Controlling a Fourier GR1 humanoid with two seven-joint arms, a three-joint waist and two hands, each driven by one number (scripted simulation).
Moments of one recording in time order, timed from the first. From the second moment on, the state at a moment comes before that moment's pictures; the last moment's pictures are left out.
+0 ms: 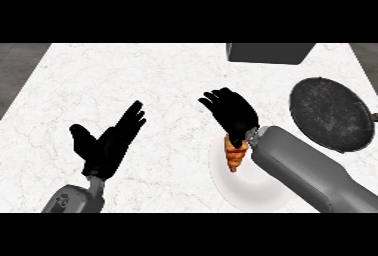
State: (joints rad) left arm -0.16 0.25 -0.34 -1.50 0.39 0.14 0.18; right arm -0.81 -0.37 0.91 -1.12 0.68 0.01 0.30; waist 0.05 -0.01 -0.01
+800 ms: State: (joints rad) left arm -0.16 0.25 -0.32 -1.50 0.39 0.11 0.17; right arm -0.90 -0.04 1.10 -0.84 0.71 0.75 0.87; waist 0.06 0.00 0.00
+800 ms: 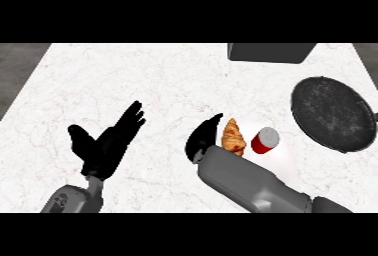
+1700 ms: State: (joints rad) left arm -0.12 0.26 -0.29 -1.51 0.39 0.08 0.17; right arm -0.87 -0.02 1.20 -0.81 0.70 0.78 1.00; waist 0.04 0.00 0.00
